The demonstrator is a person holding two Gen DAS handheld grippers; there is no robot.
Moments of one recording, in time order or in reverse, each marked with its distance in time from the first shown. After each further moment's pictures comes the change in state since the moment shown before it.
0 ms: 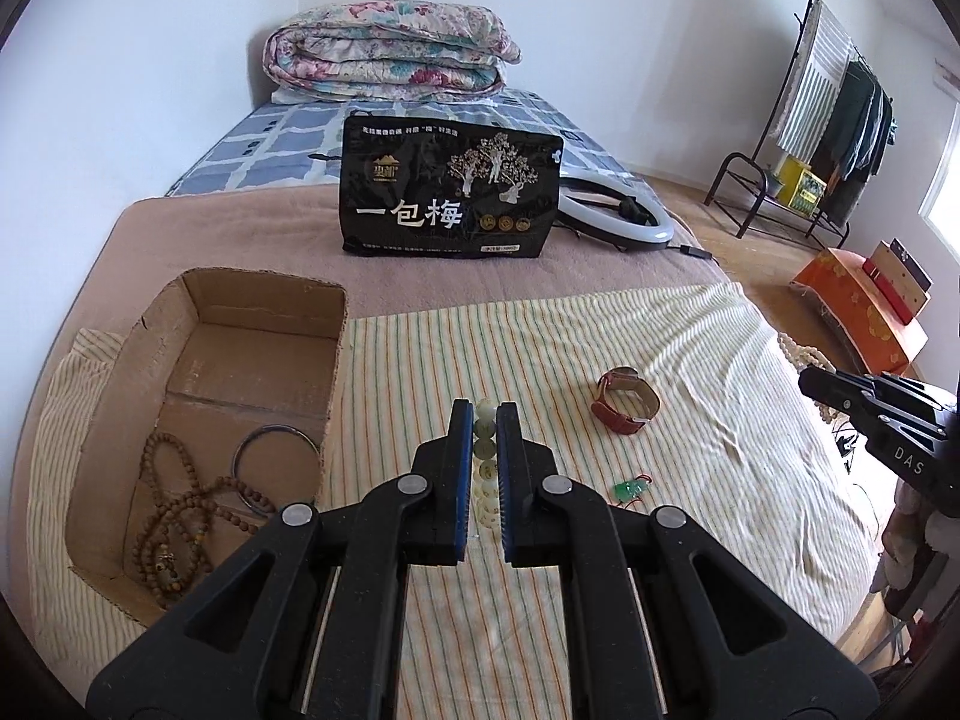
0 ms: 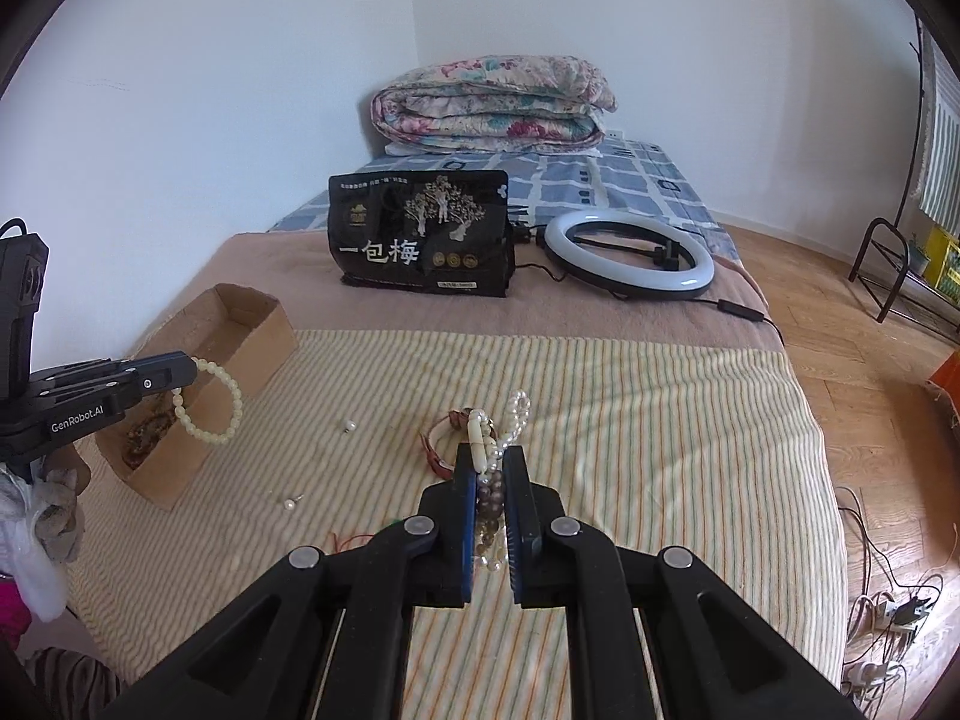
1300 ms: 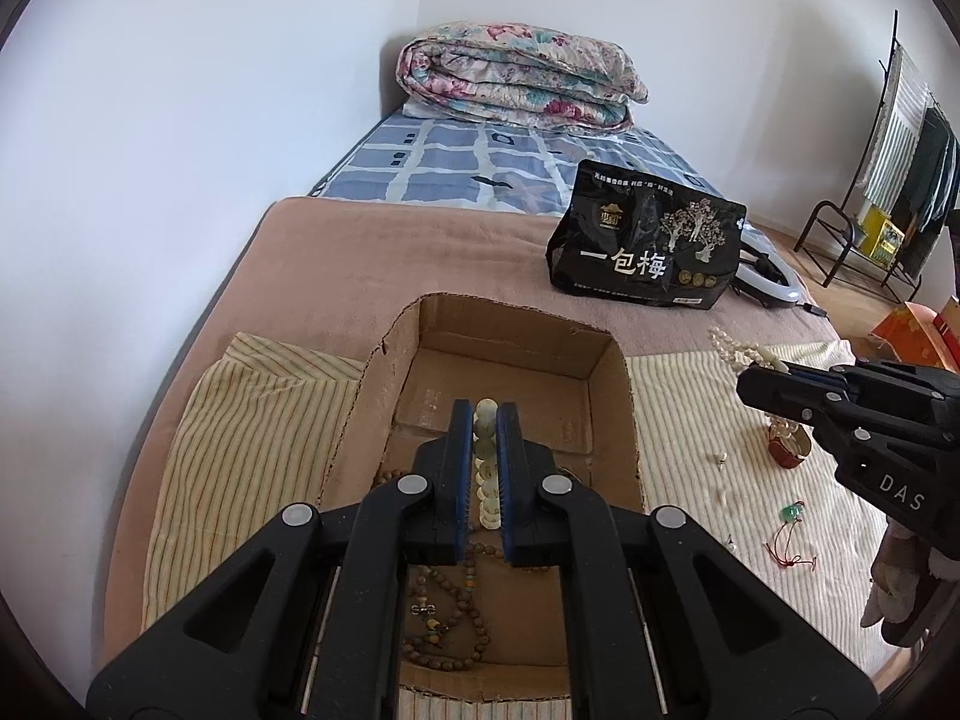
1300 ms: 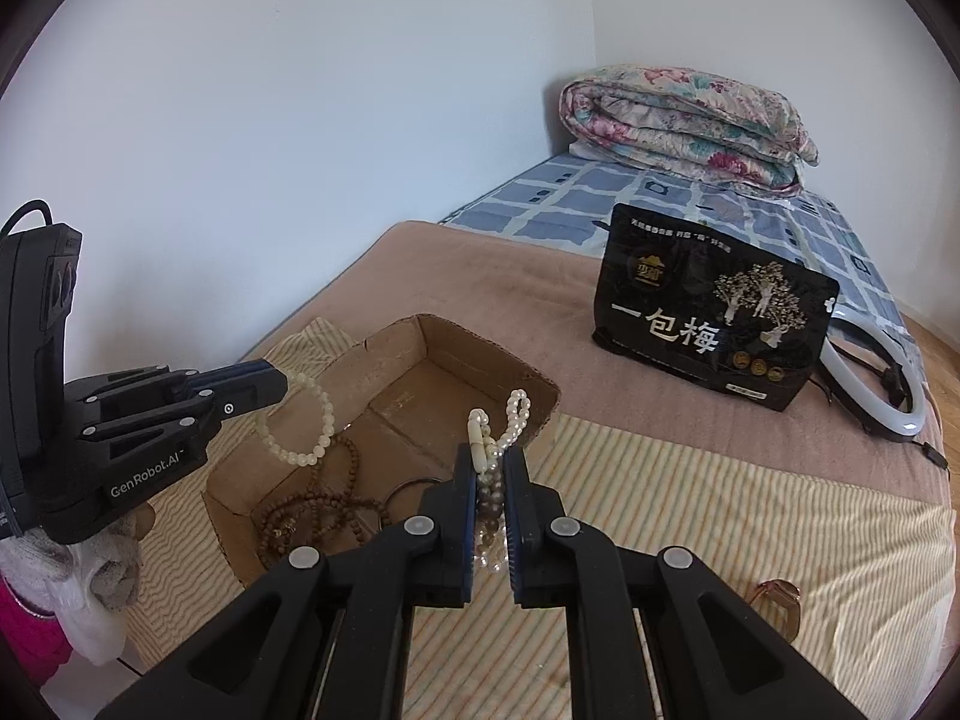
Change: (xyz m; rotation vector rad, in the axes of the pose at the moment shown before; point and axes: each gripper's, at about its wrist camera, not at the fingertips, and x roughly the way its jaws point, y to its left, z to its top) left arm -0.028 0.152 0.009 -0.099 -0.052 0.188; right arm 0.093 0.209 0.078 -0.192 0.035 0.260
